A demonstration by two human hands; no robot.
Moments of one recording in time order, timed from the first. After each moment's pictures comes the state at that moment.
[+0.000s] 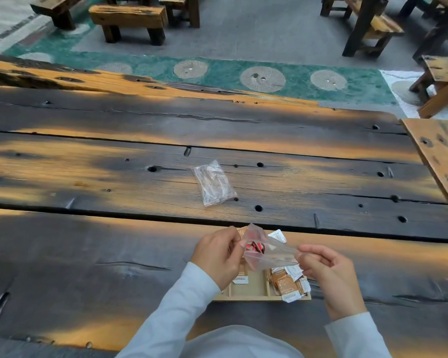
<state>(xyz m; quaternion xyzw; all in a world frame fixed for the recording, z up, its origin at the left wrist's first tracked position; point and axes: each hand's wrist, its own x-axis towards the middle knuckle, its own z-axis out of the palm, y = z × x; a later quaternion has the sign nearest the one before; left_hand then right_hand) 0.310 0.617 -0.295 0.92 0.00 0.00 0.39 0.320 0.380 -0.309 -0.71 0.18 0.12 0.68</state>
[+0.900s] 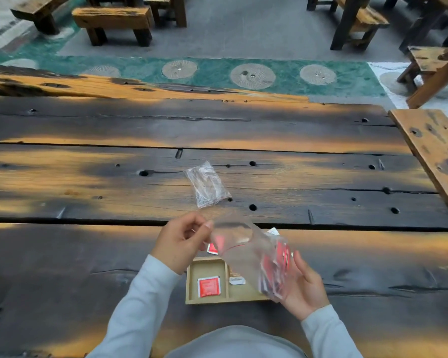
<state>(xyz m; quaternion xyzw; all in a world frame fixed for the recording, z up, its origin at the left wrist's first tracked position) 0.326 0.660 -0.270 0.78 0.09 -0.03 0.62 0.315 0.400 -0.362 -0.24 0.18 0.30 0.91</state>
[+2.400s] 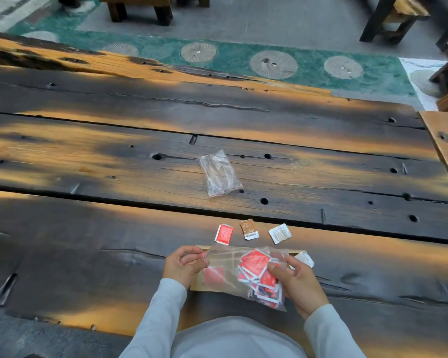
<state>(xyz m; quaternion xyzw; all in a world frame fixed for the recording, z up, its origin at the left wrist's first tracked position) 0.273 0.668 -0.392 0.62 0.41 -0.06 0.66 0.316 0.413 -0.376 -0.65 0.22 0.32 0.65</state>
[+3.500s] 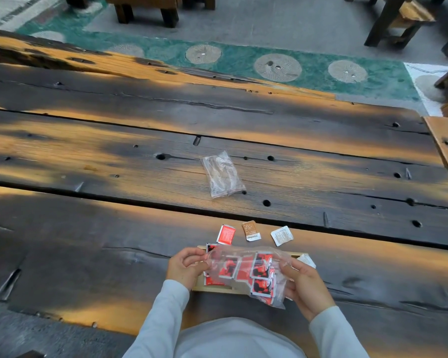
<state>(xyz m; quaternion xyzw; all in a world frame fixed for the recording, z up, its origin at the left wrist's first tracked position) 0.270 0.665 -0.395 0.63 0.40 -0.06 0.67 0.320 0.407 -0.377 -0.61 0.25 0.32 0.68</state>
